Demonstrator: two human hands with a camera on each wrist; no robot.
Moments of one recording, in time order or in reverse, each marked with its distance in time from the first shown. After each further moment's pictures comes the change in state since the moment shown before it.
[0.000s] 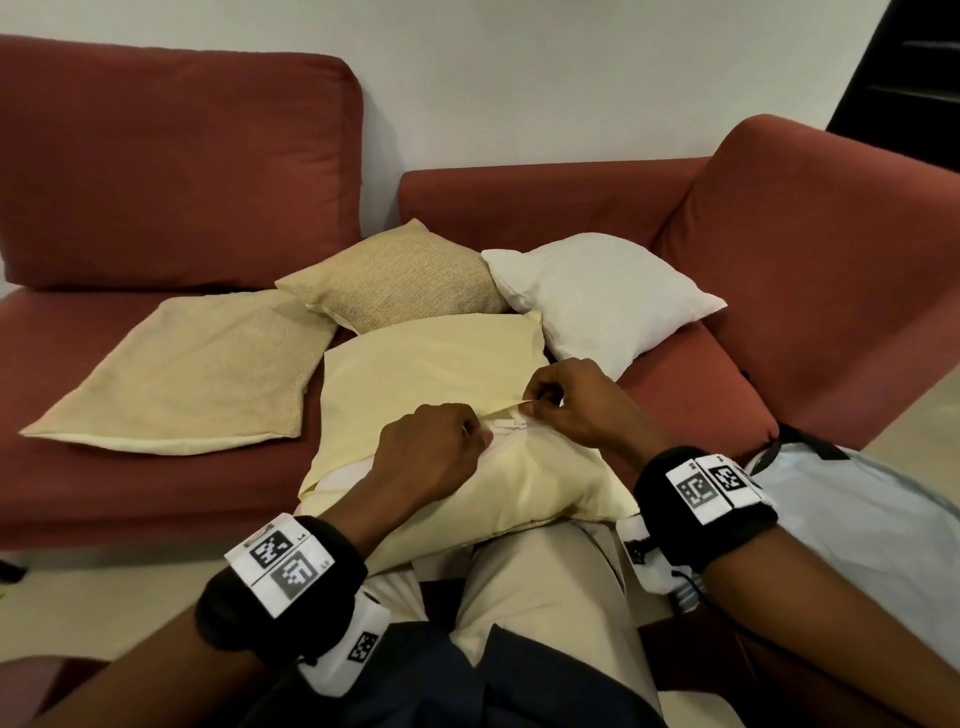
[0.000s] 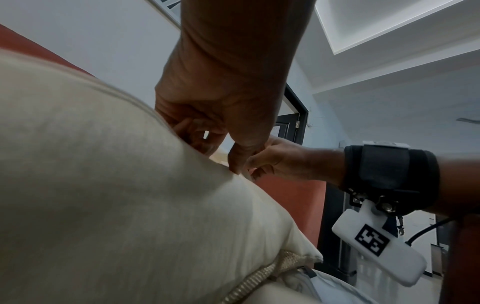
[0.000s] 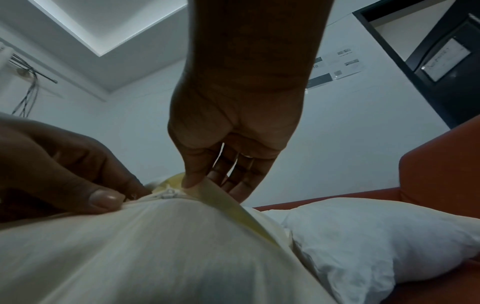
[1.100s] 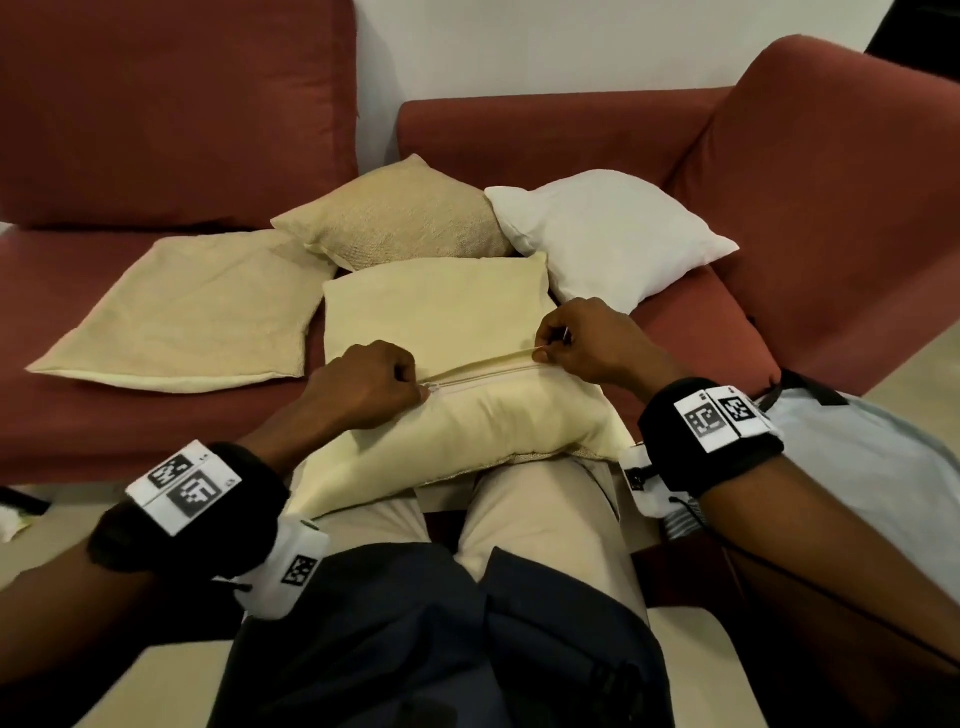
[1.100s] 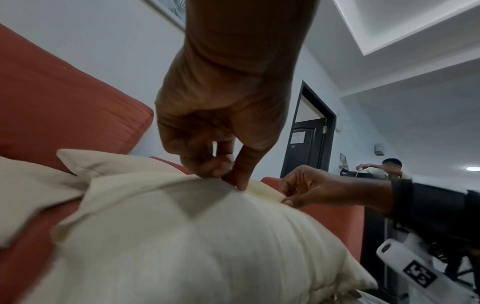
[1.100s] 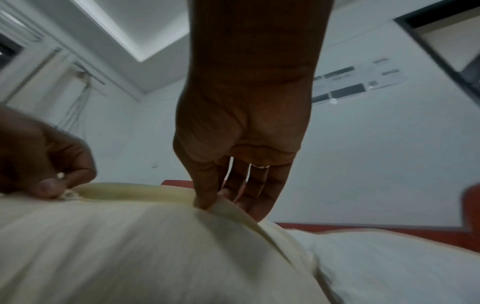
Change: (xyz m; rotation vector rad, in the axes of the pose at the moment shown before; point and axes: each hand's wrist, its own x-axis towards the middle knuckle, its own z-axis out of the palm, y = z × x) left_hand -0.012 -0.048 -0.035 -0.071 -0.170 -0.093; right_hand -0.006 -0.009 -0.009 -0.219 -0.093 0.094
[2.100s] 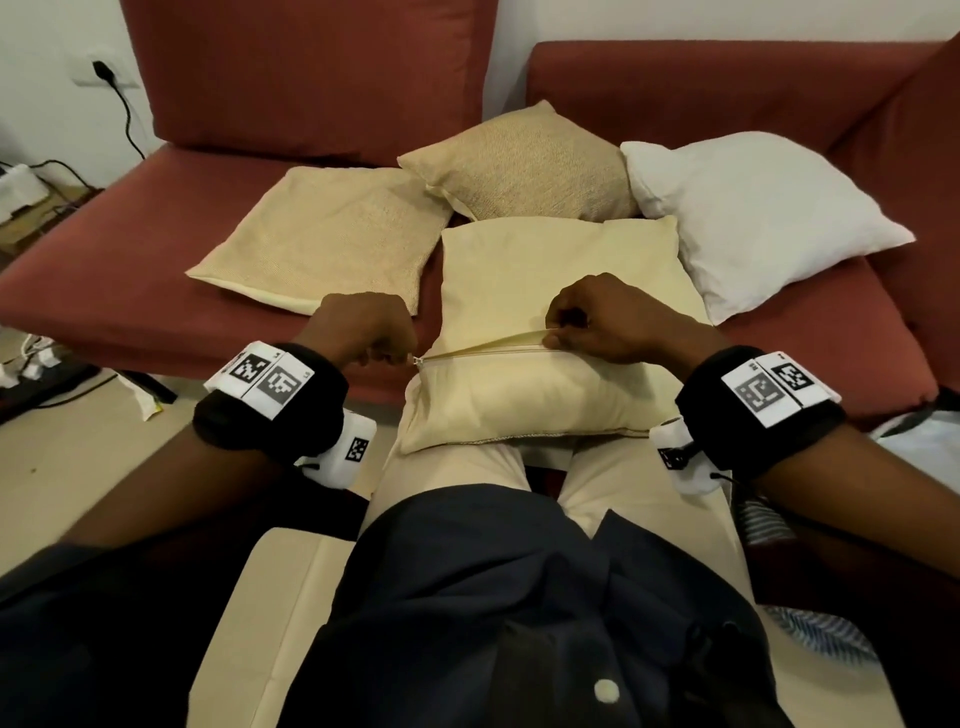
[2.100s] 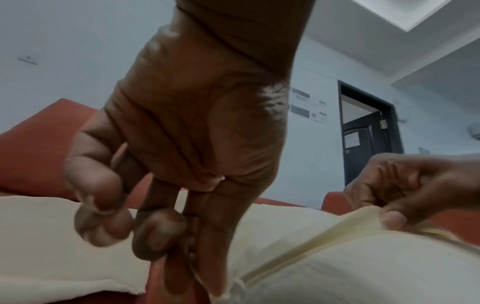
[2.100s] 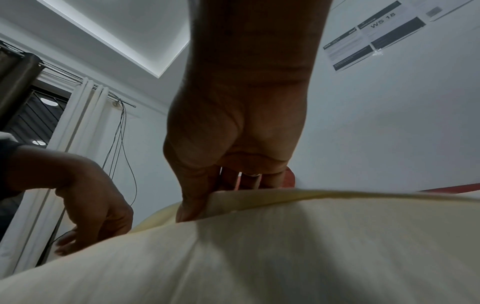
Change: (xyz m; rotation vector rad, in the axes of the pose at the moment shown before) left_hand -0.007 -0.105 -0.038 0.318 -0.335 -0.421; right_hand 0.036 -0.096 0.051 0.000 -0.207 -0.343
